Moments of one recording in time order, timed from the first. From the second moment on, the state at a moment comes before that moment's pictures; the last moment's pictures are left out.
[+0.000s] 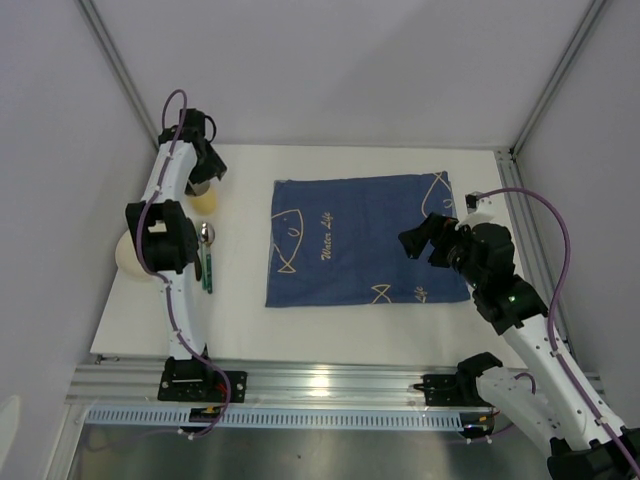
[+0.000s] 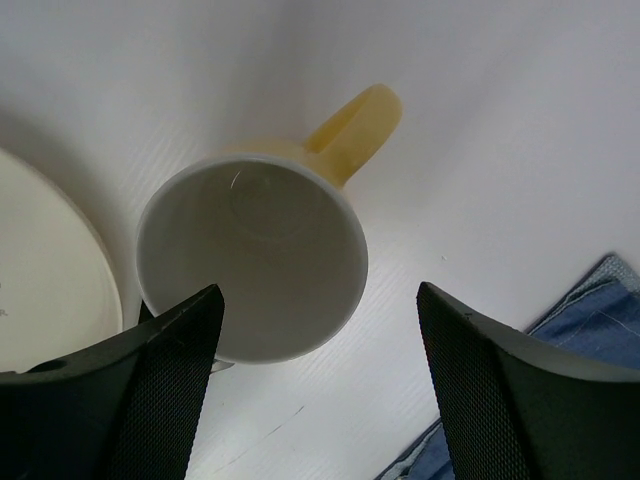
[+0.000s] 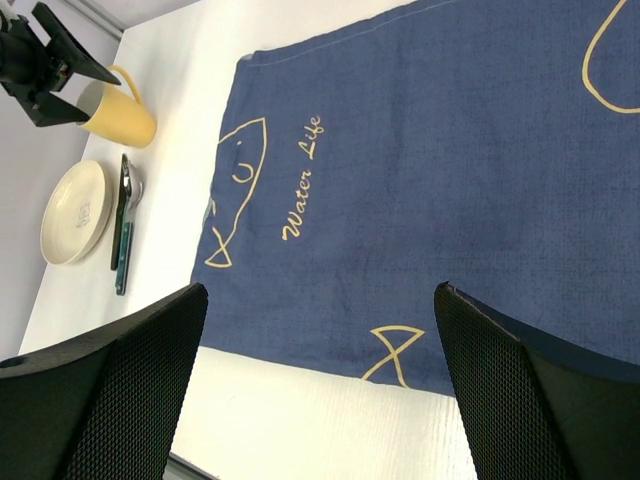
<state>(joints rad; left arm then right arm) 0.05 2.25 2.14 -0.99 -0.25 -0.58 0.37 0.76 0.78 -0.34 -0.05 0.54</state>
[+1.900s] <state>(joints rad) 0.05 2.31 2.13 -0.97 -0.22 -0.55 0.39 0.75 0.78 -0.35 -0.04 0.54</state>
